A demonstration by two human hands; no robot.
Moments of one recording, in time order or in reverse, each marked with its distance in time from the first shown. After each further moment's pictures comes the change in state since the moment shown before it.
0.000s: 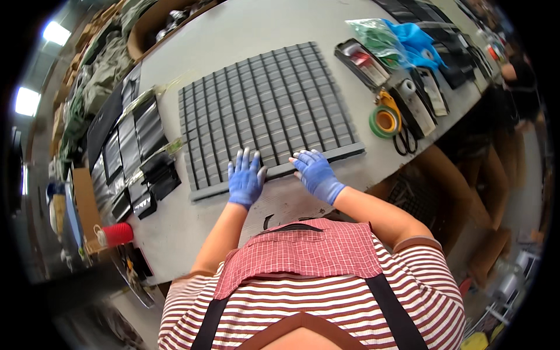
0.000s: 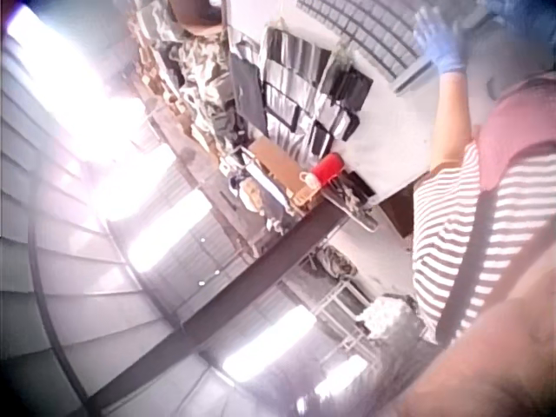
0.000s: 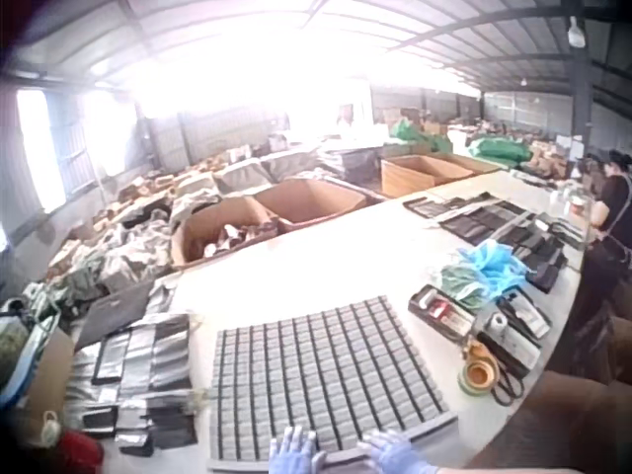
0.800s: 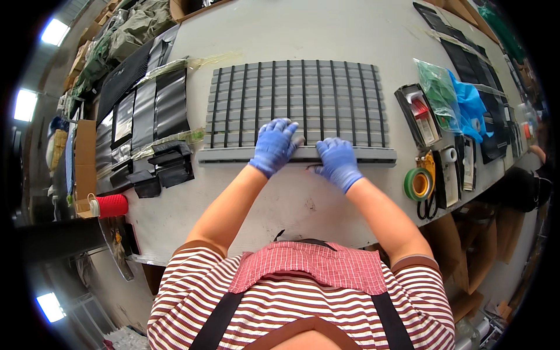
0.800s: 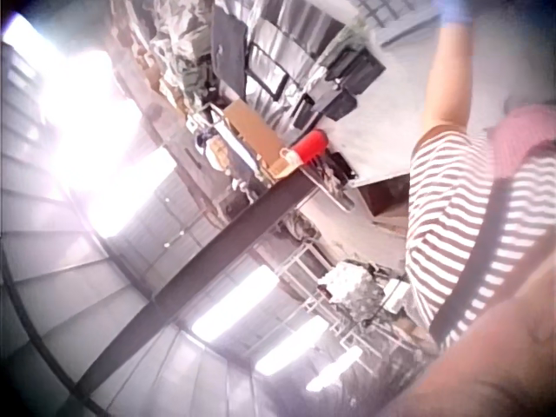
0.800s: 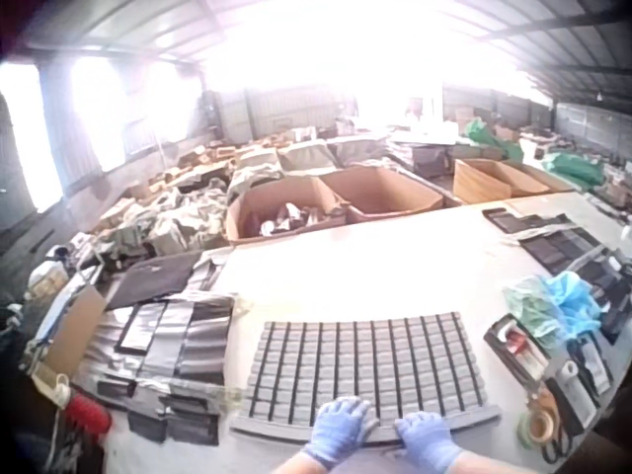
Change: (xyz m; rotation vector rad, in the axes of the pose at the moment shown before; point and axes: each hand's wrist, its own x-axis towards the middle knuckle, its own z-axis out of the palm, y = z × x) left_hand 0.134 -0.049 -0.024 -0.225 0.169 0.056; right_hand 0.173 0.019 -0.005 -0.213 -0.567 0.056
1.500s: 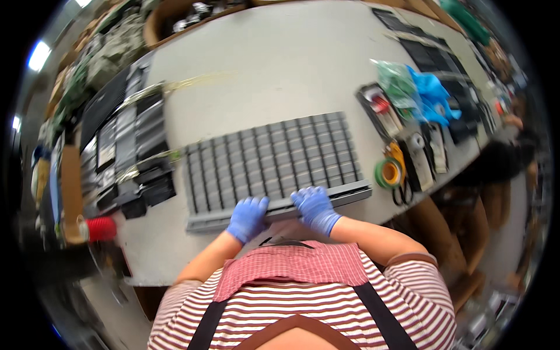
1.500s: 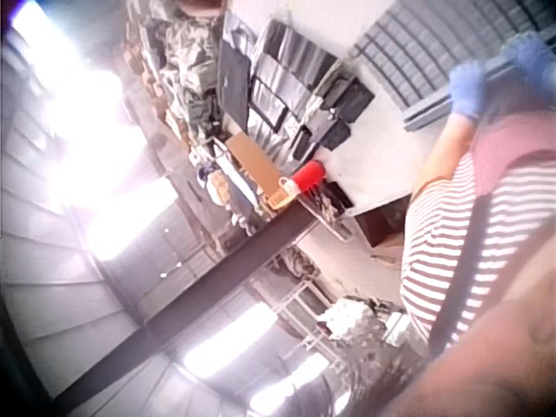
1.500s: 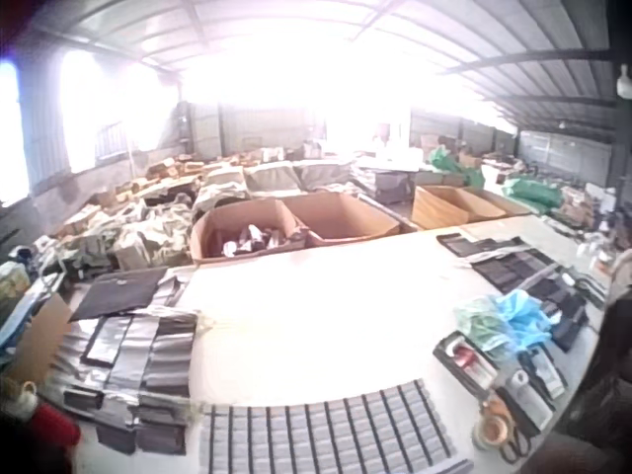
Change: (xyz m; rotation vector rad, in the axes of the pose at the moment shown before) left_hand -0.145 0.044 -0.002 0.014 -0.337 0.083; right_hand -0.114 -0.034 0.033 -0.032 -0.137 -0.076
